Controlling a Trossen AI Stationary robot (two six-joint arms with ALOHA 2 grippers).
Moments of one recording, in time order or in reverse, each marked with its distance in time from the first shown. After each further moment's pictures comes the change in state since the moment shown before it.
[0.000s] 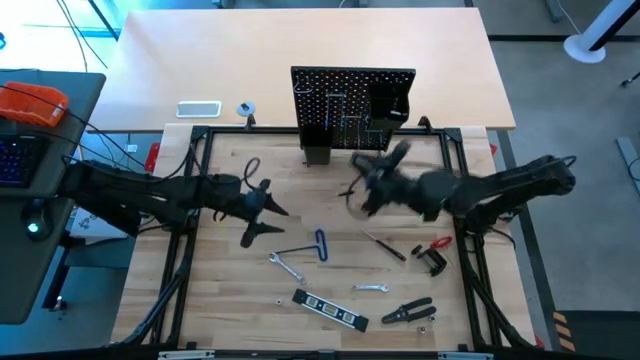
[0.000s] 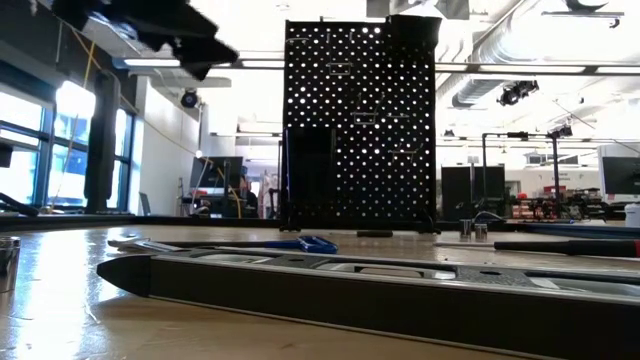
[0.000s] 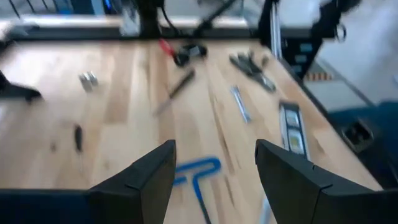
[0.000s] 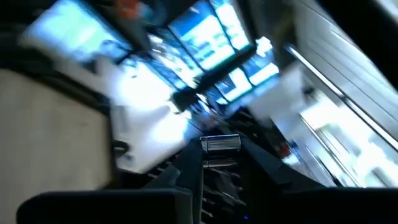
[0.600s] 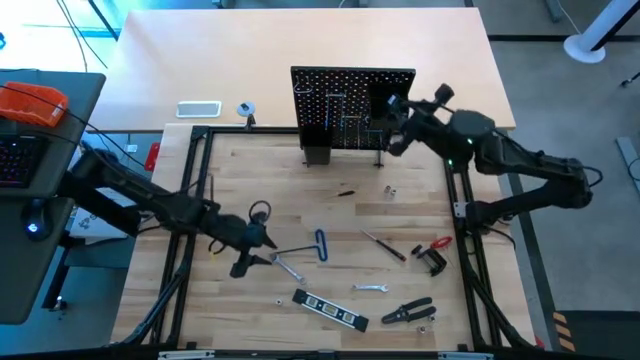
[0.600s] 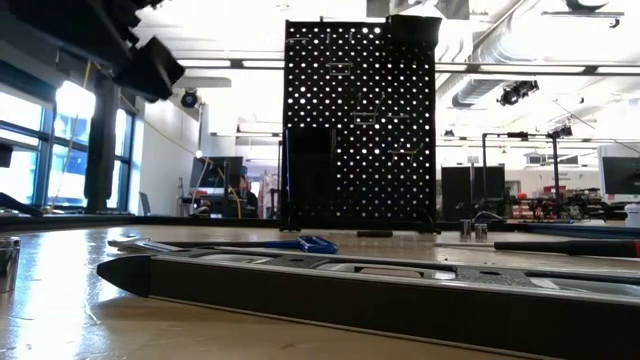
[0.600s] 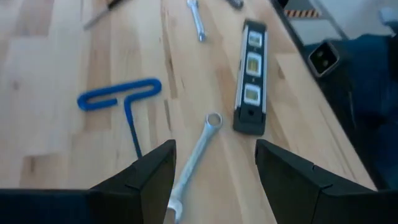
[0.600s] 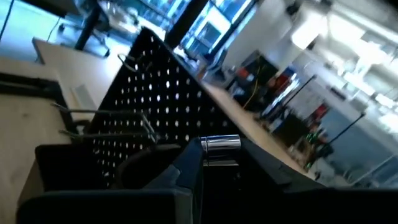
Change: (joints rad) left arm -0.310 0.117 0.000 -0.136 -0.158 -0.213; right arm -0.367 -0.144 0.157 -0.435 -0.163 0.382
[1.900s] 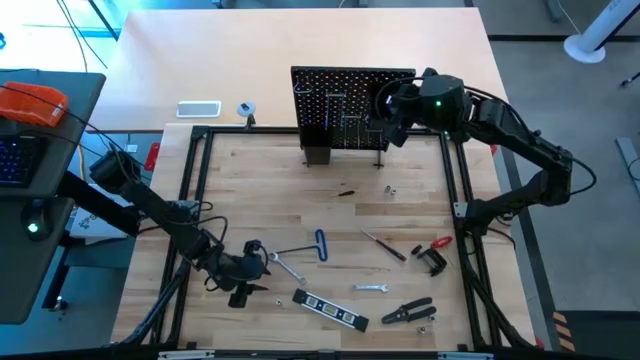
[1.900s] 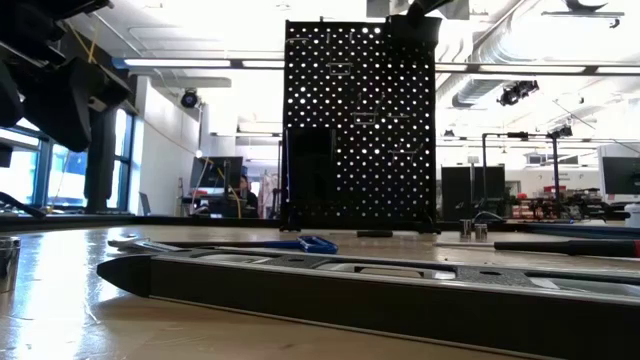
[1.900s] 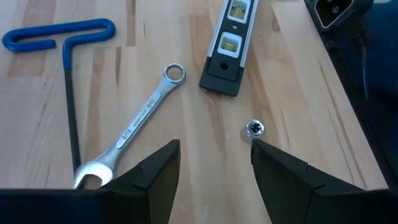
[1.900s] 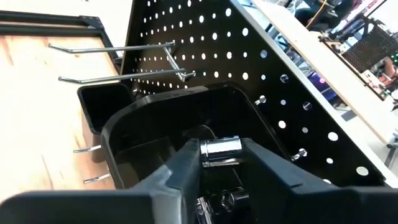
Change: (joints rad) left arm -0.318 0.231 0.000 0.088 -0.265 -0.272; right arm -0.210 0.210 0.379 -0.615 -0.268 0.318
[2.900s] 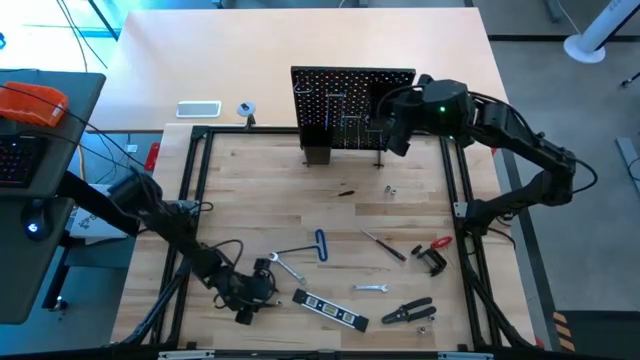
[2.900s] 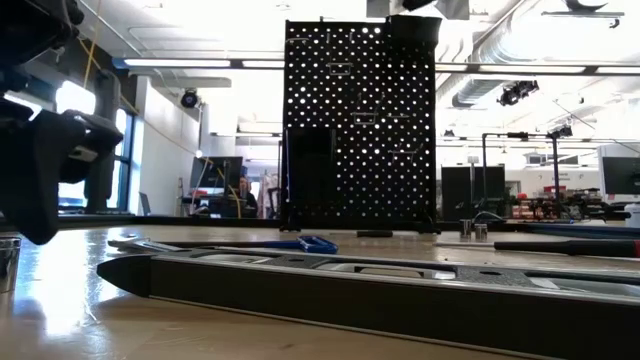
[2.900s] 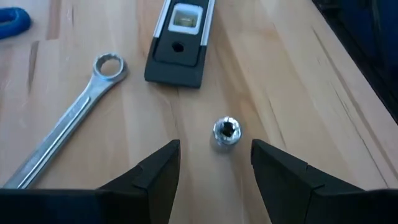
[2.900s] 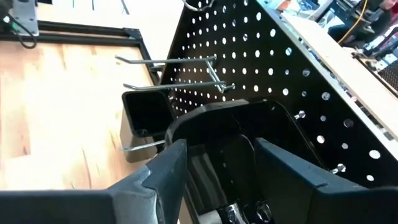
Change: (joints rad) left arm -0.057 0.322 0.000 0.343 -0.020 0.085; right arm 0.053 -0.021 0.000 -0.015 -0.089 -0.007
